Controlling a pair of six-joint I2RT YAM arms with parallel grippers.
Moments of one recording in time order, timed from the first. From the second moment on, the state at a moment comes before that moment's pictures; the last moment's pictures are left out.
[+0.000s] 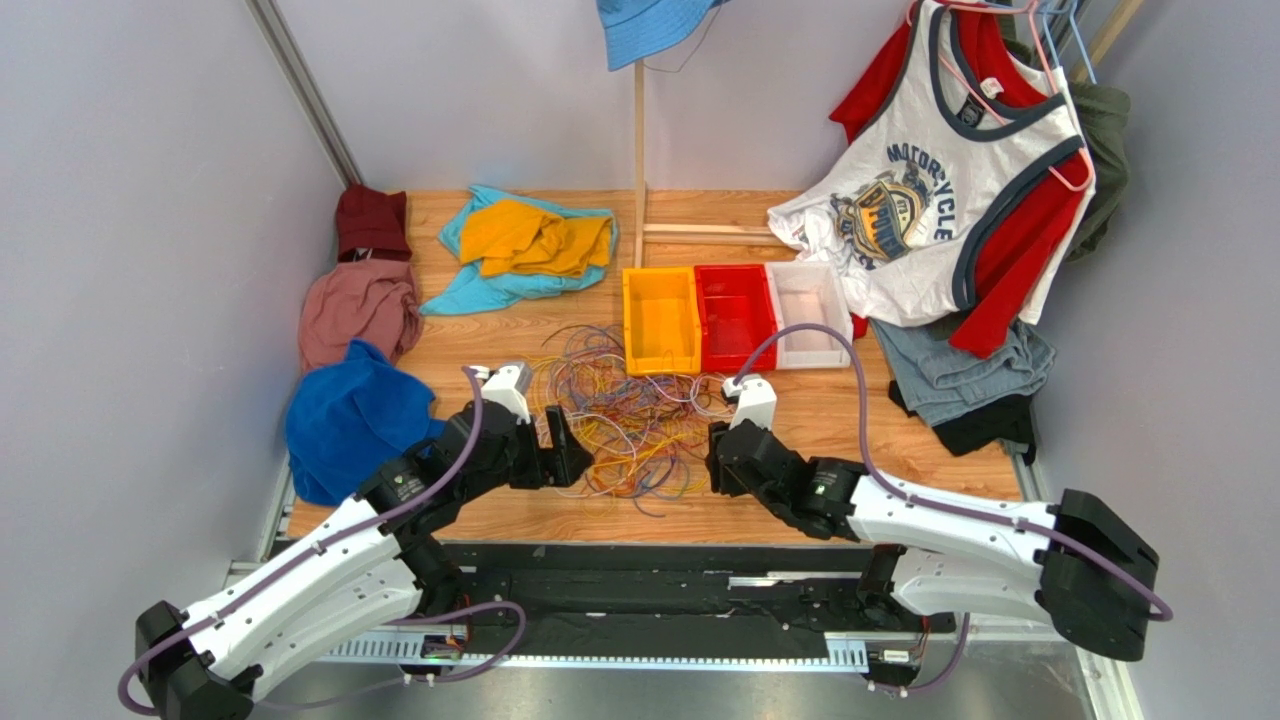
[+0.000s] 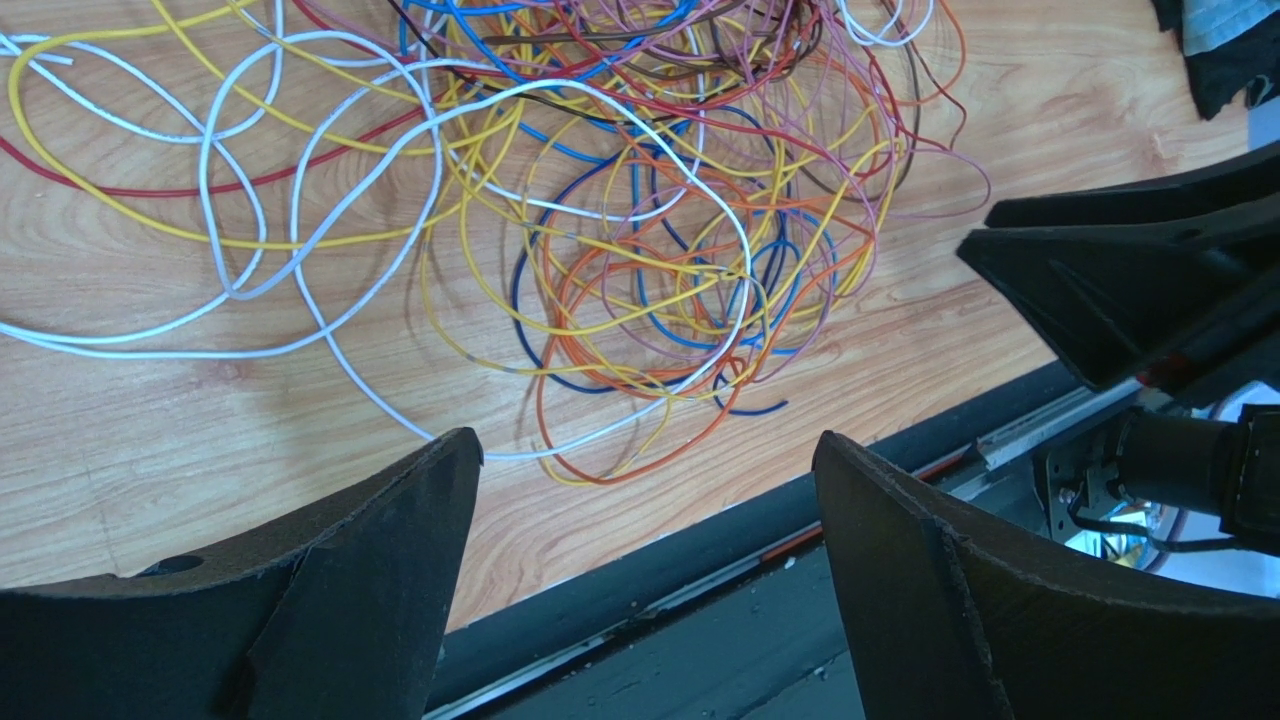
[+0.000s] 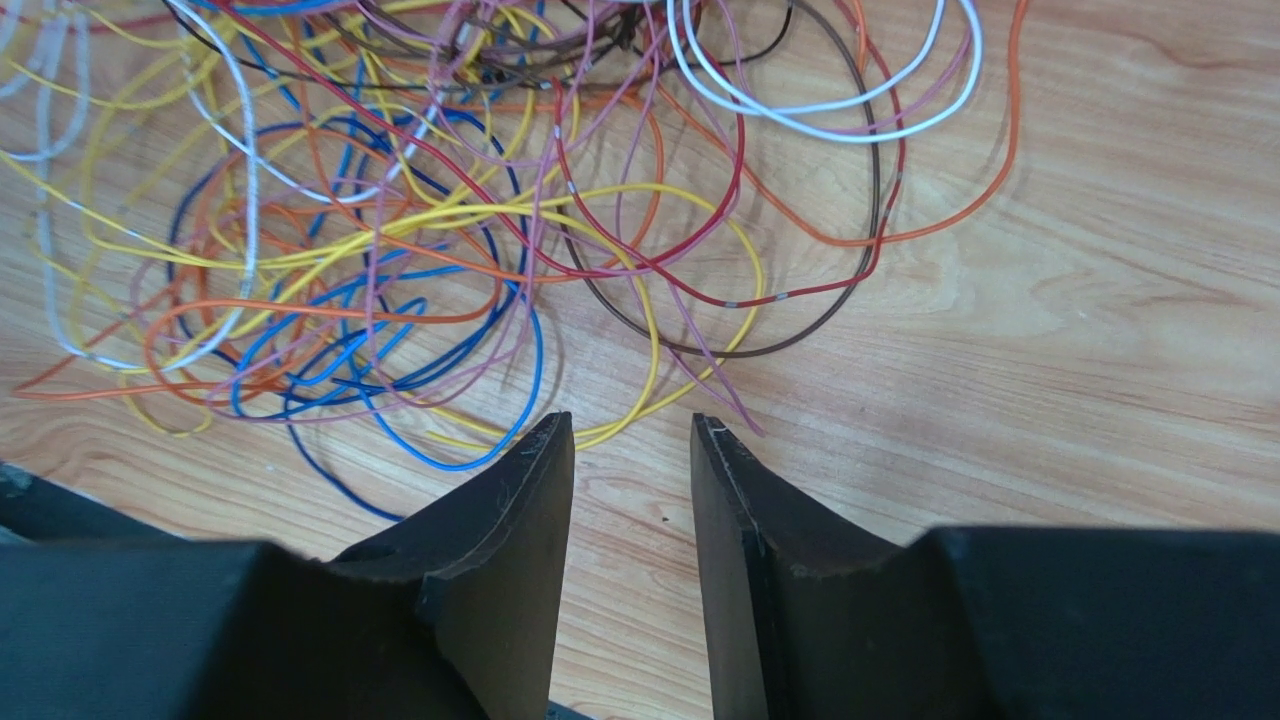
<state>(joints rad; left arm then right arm) -0.78 0.66 0.51 -0.48 -0.08 -0.73 1.06 1.05 0.50 -0.20 0.46 0.64</state>
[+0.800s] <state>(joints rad) -0.78 0.64 0.50 -0.51 -0.08 -0.73 1.04 1.48 0.66 -0.09 0.53 0.63</state>
